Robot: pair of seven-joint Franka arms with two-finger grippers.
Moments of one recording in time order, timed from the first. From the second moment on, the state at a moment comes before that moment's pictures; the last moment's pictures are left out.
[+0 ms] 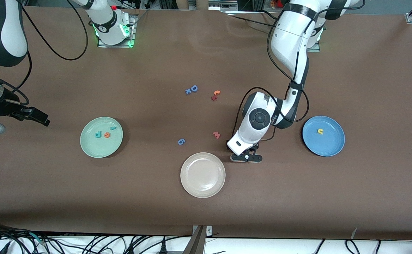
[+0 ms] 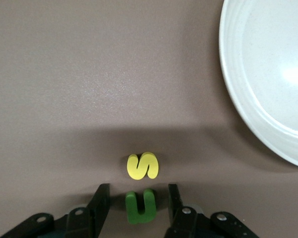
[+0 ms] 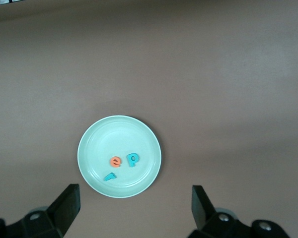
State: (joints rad) left arm -0.68 0.87 0.21 -1.48 -0.31 2.43 -0.31; right arm 0.28 0.15 -0.36 -1.74 0.06 1.97 0.09
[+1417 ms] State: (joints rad) left arm -0.68 0.87 0.21 -1.44 -0.31 2.33 -0.31; right arm 0.28 0.15 -0.36 -1.75 0.06 1.97 0.09
